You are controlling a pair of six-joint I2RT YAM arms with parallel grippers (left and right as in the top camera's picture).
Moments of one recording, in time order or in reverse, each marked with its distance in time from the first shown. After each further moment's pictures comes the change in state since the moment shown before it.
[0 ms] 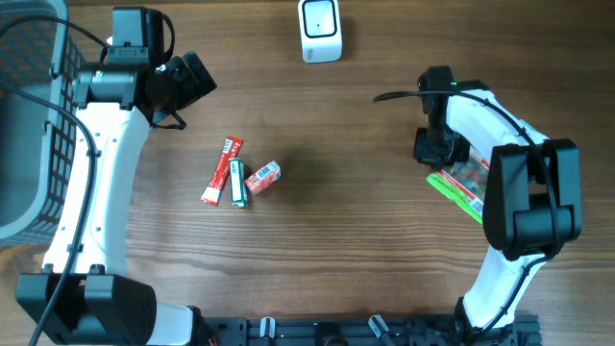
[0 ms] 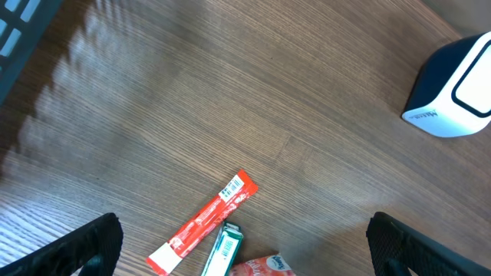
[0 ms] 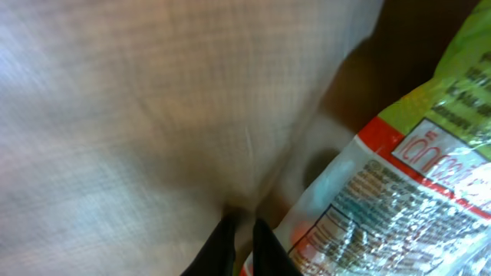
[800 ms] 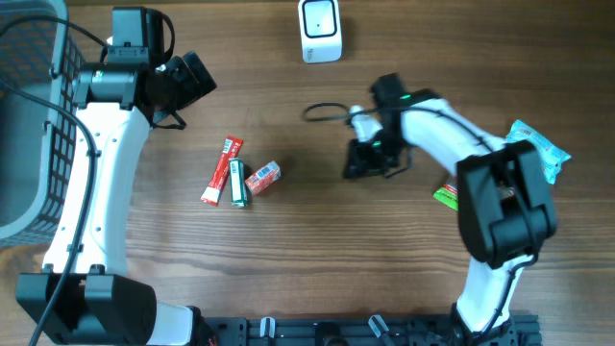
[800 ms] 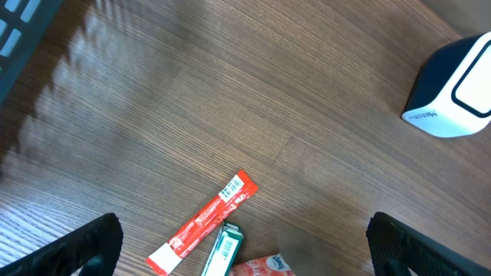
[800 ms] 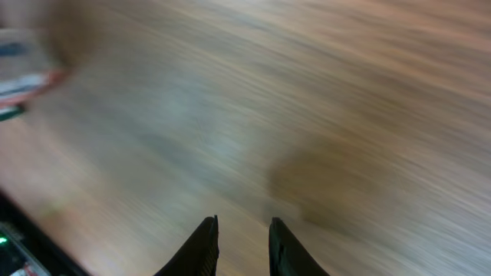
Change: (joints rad) left arm 0.000 0.000 0.000 0.000 0.000 0.000; right arm 0.239 0.000 -0.012 0.137 -0.727 -0.285
